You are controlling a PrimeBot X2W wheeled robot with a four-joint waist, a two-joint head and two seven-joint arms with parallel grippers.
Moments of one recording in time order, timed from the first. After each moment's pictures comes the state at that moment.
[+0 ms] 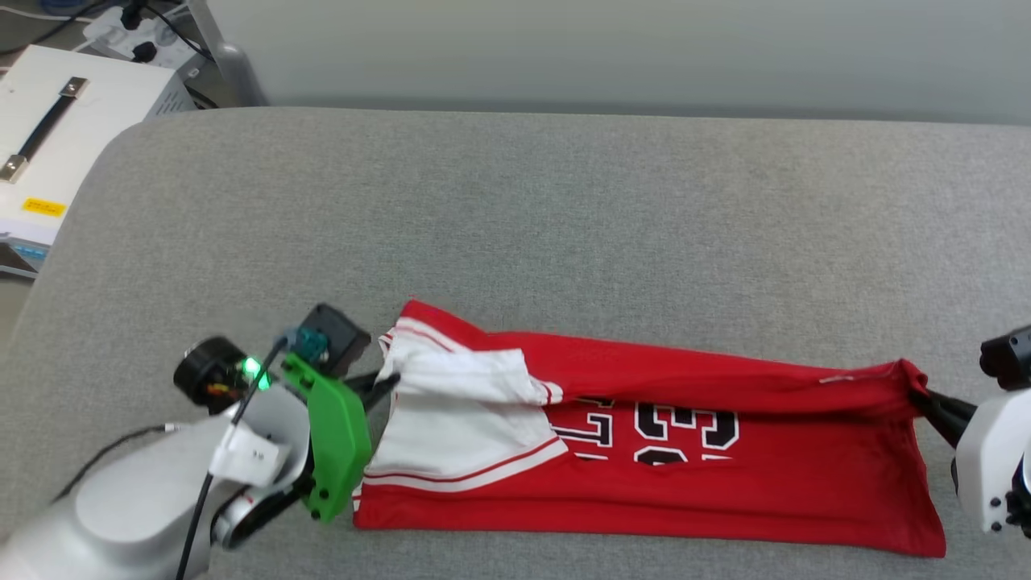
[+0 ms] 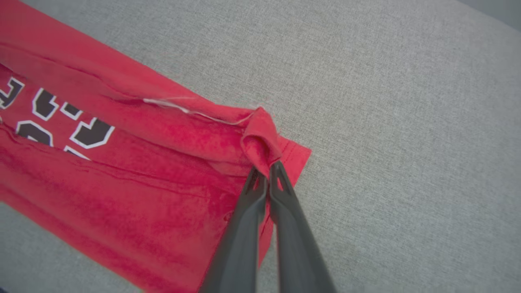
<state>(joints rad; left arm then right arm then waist) -0.78 0.77 -1.28 0.18 -0.97 0.01 0.12 -0.29 -0.79 0.55 0.25 0.77 0.13 0.24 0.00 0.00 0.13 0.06</state>
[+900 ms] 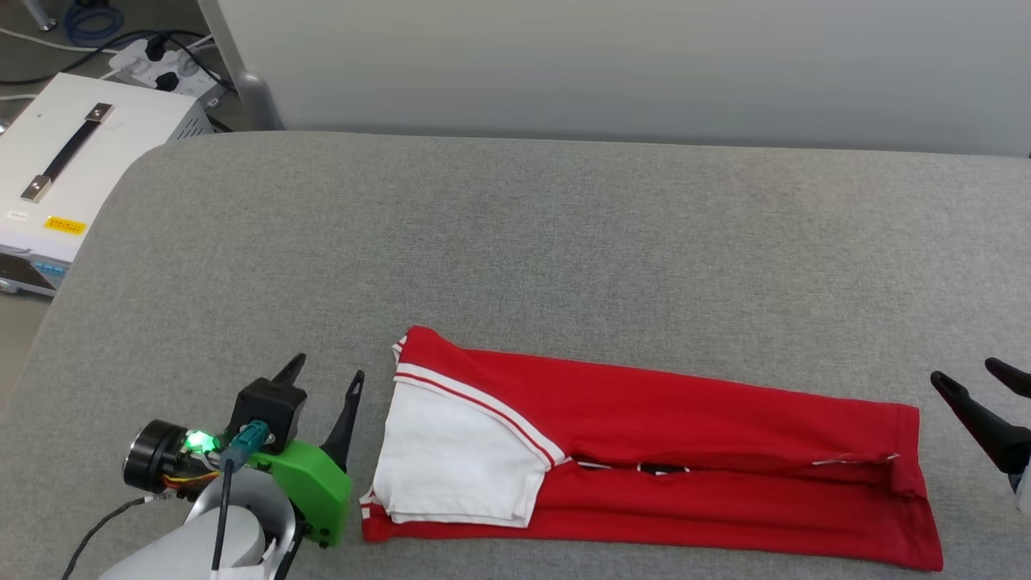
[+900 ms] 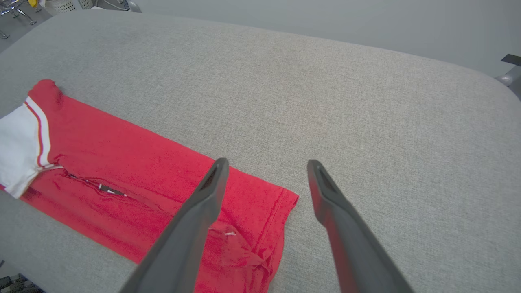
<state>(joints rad) -0.49 0.73 -1.09 0.17 -0.87 0.39 -0.25 -0.05 -0.78 0.20 -0.03 0.84 0.13 0.30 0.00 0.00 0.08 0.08</state>
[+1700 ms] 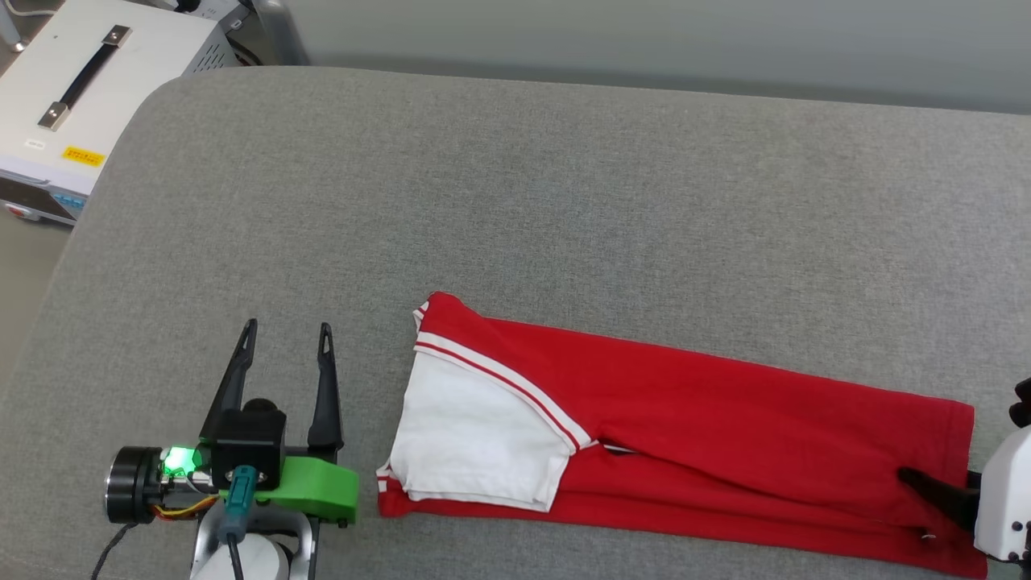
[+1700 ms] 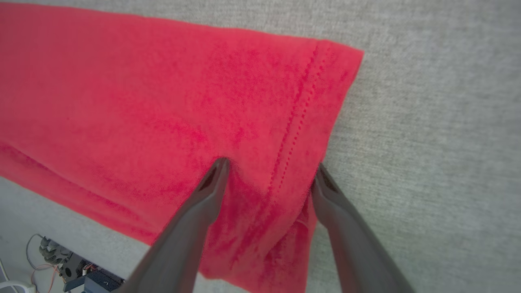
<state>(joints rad) -0.16 0.48 -0.51 0.02 -0.35 0.48 -0.26 -0.10 -0.67 0.24 0.22 0.93 0.13 0.61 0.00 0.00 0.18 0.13</state>
